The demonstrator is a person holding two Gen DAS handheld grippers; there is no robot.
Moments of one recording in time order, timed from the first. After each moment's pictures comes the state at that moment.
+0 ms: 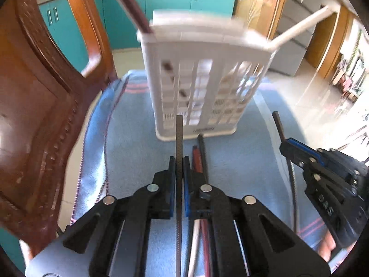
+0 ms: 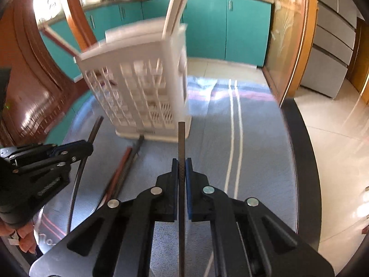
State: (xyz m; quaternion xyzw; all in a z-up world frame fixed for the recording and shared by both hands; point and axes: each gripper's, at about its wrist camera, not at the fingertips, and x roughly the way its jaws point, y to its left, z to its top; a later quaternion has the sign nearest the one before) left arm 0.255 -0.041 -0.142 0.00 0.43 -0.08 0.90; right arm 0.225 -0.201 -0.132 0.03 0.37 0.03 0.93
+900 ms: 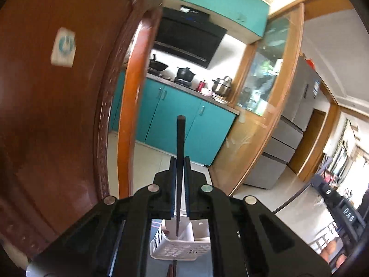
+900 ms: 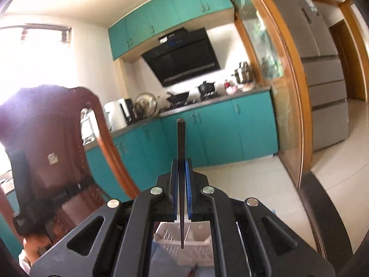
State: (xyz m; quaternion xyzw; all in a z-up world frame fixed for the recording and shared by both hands) left arm 0.255 0.051 0.048 -0.18 0.15 -0.06 0.97; right arm 0.175 -0.224 0.098 0.14 0.05 0.07 0.99
